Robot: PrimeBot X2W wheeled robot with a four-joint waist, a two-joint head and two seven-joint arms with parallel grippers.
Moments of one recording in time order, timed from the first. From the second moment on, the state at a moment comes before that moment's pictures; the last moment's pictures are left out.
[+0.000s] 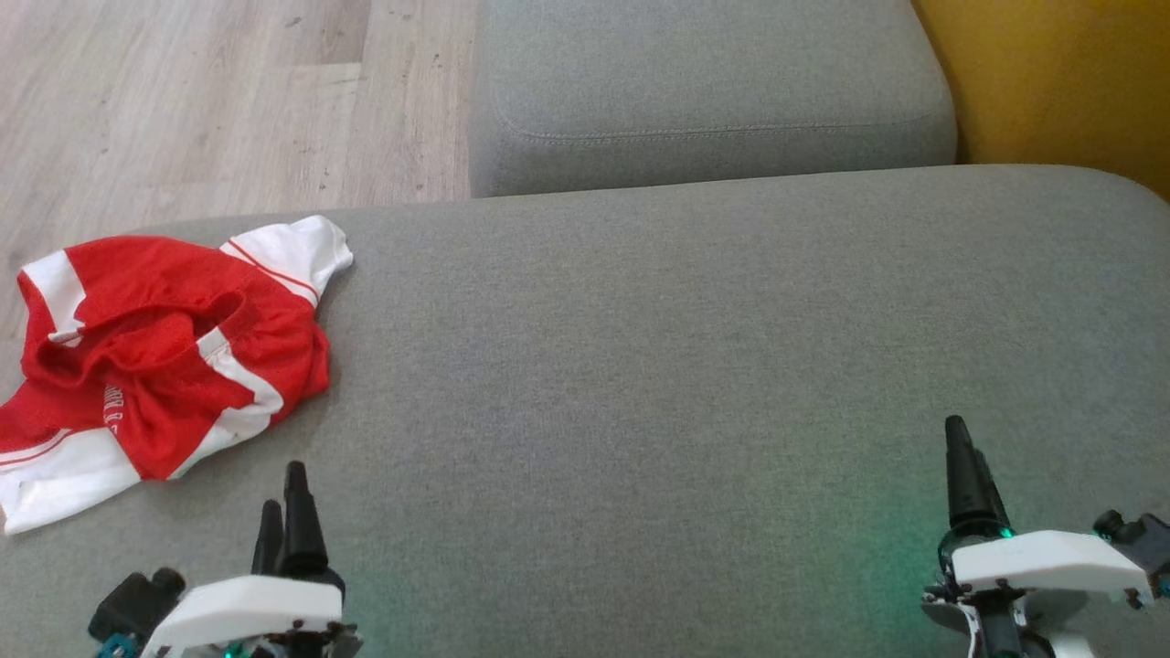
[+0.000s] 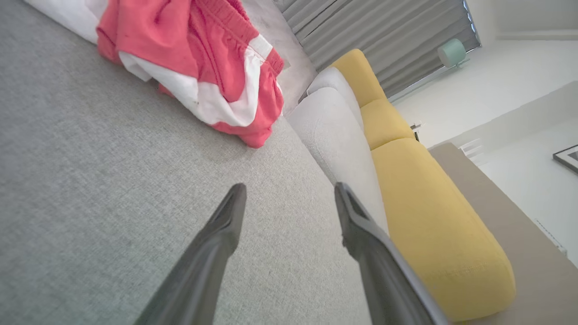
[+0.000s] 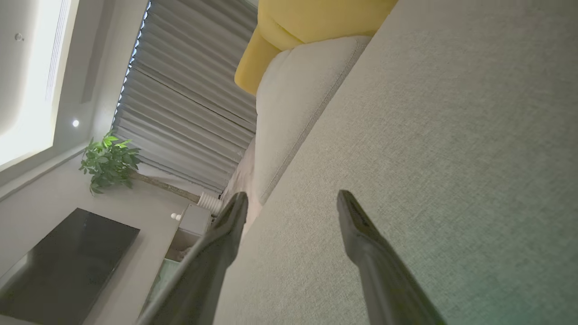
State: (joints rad) left arm 0.02 0.04 -0.06 0.27 -1.07 -0.06 -0.03; right arm 0.01 -0.04 -0.01 0.32 1.05 0.13 -0.03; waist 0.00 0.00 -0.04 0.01
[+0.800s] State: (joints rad) left arm 0.02 0.04 -0.13 0.25 -0.78 -0.02 -0.09; right arm 0.01 -0.04 0.06 0.30 0.76 0.13 -0.09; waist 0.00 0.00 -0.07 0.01
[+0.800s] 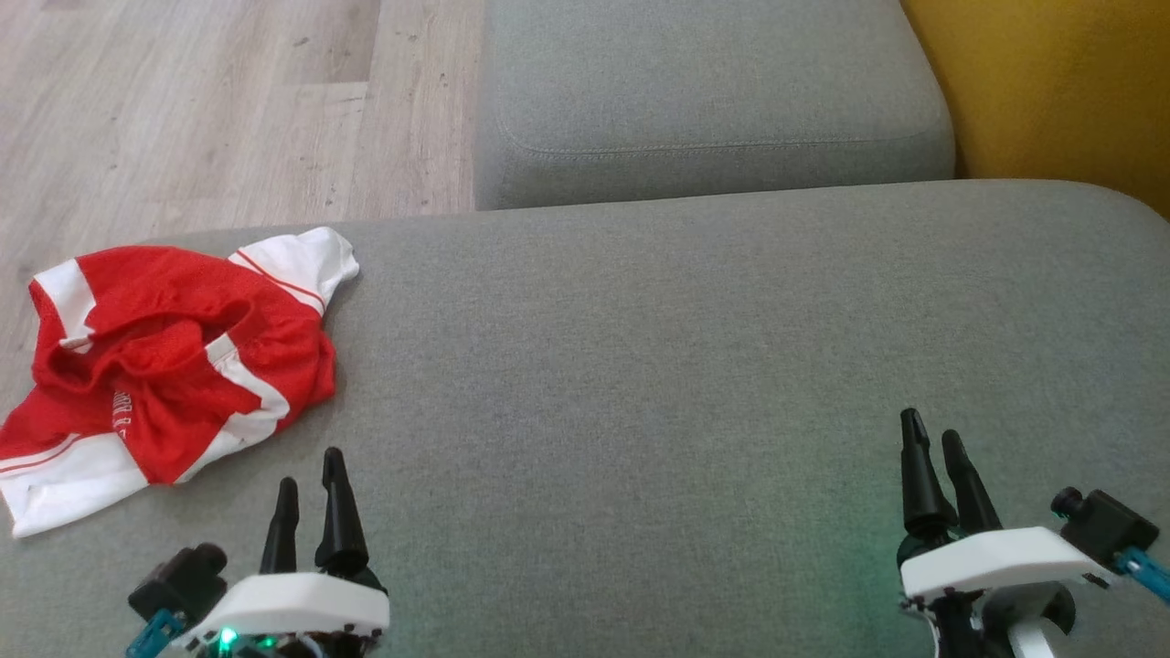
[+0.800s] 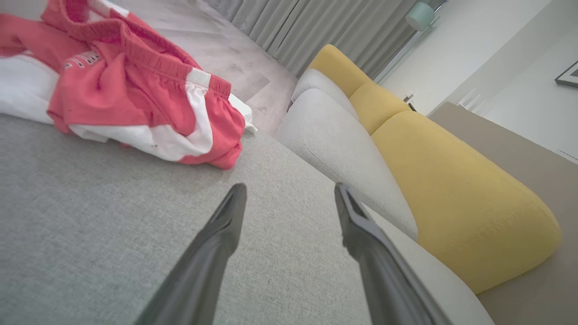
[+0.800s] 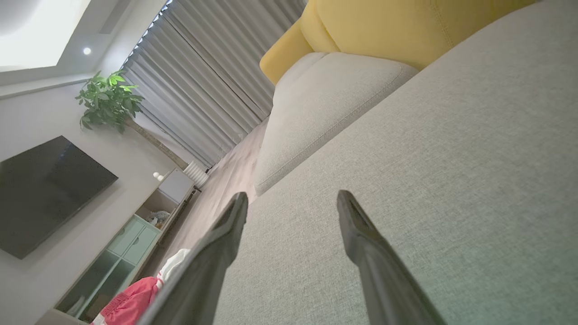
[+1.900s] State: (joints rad) left arm 0.02 0.04 -0.21 0.29 -0.41 0.03 -0.19; right arm 0.01 -0.04 0.12 0.33 0.26 0.13 -0.19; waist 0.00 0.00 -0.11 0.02
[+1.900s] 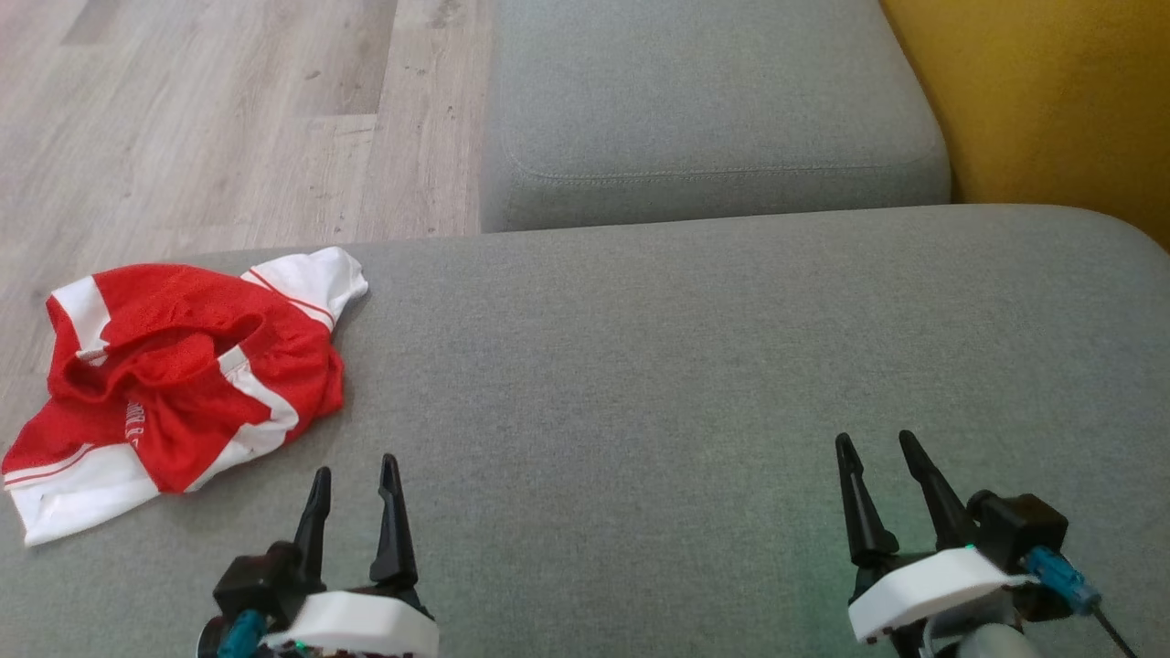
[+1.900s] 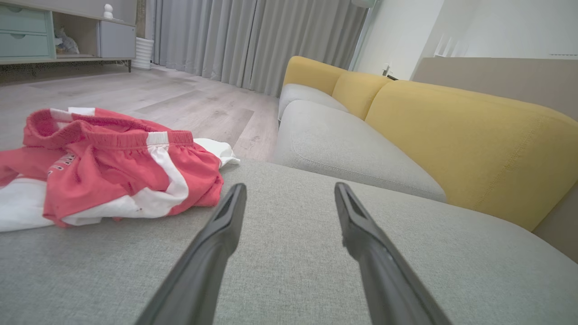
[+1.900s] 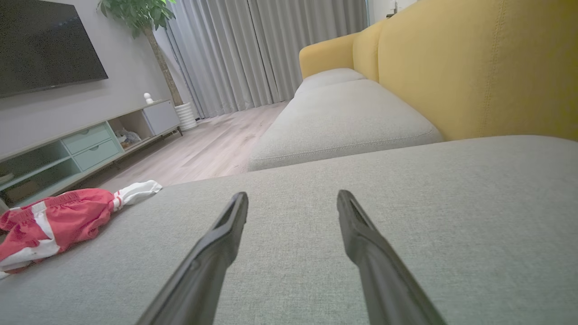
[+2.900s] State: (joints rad) left arm 0.02 0.04 -0.23 0.33 -0.18 0.07 -0.25; right arm 0.02 -0.04 0.07 0.38 0.03 0.13 -0.25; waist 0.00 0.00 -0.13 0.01
